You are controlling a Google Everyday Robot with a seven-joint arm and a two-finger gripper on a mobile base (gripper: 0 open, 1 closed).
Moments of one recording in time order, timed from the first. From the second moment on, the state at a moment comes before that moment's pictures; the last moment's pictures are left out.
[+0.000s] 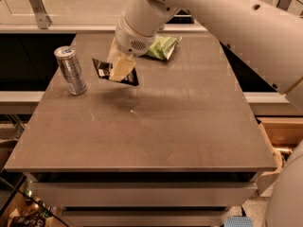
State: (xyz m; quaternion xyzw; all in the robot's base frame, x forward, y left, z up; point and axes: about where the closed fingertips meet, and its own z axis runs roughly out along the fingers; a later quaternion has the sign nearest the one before) arm 0.595 0.088 0.896 -0.75 0.60 0.11 0.25
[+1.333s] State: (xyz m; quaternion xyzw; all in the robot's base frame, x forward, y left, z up) arm 0.602 0.108 0.868 -0.76 0.60 0.13 0.21
